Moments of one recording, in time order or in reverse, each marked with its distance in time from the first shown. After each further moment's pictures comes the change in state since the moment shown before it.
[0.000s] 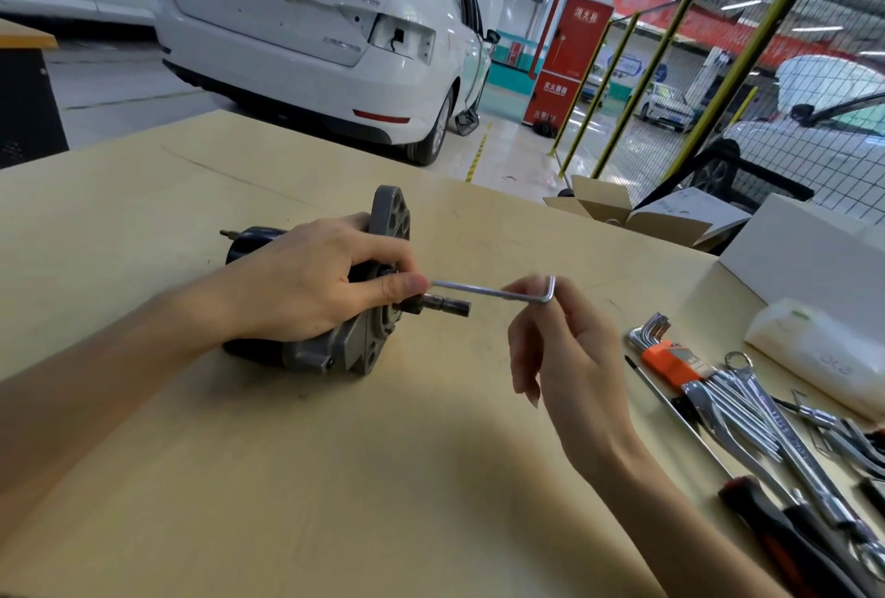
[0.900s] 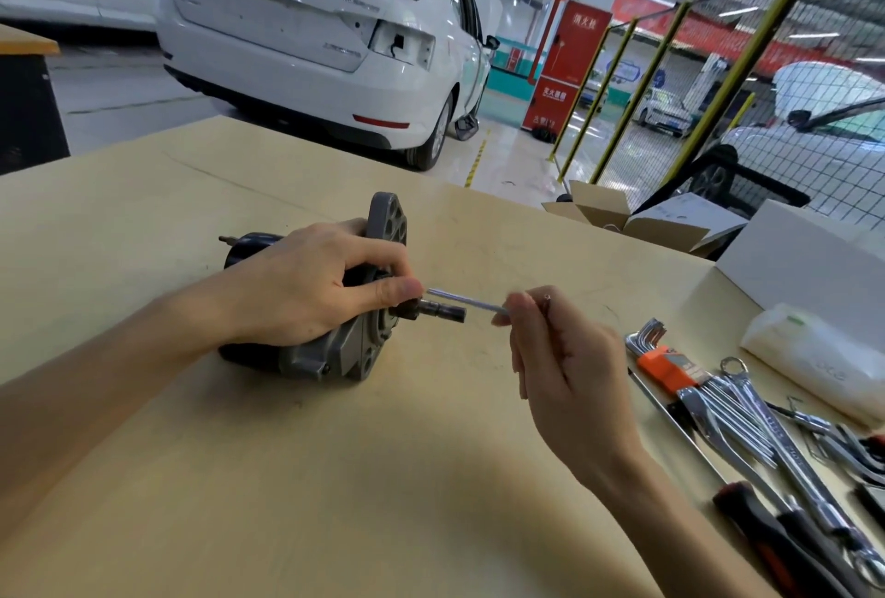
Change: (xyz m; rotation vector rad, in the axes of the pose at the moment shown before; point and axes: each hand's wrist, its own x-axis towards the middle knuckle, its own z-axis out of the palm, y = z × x) left_hand 0.000 -0.004 0.001 -0.036 0.015 0.026; right_hand -0.002 0.003 -0.007 -0.426 -0.016 -0.354
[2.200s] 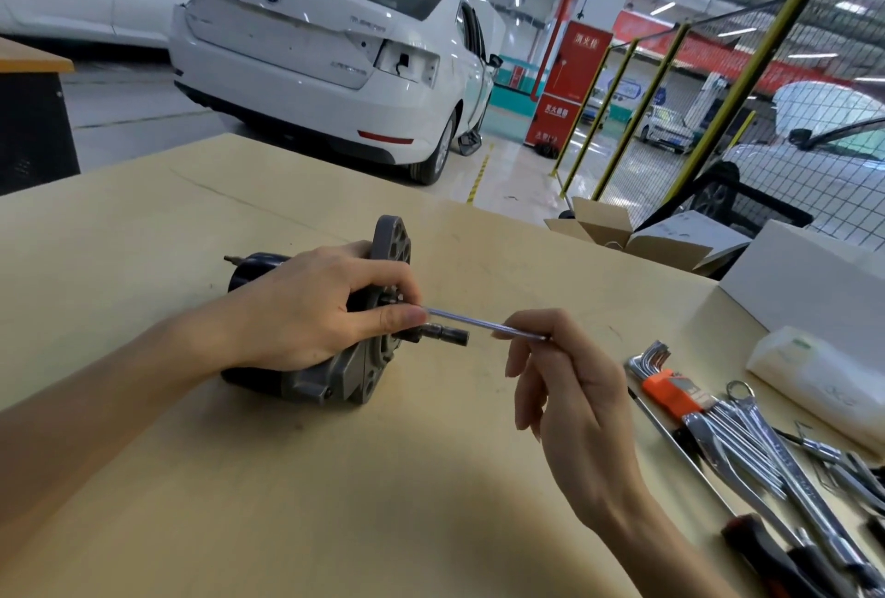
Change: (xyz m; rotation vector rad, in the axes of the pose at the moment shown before) left_hand -0.001 0.001 0.000 -0.002 -0.010 0.007; right_hand -0.005 -0.004 0.001 0.243 -0.018 0.148
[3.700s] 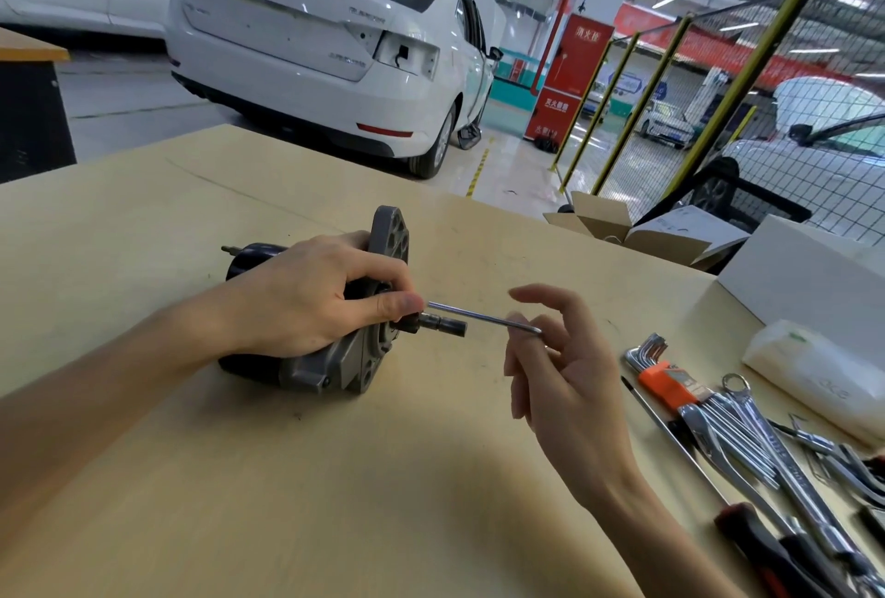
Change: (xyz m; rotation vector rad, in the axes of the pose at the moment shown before) left_hand 0.001 0.001 -0.001 -0.030 -0.002 -0.020; right_hand 0.003 -0.003 0.001 0.049 0.012 0.164
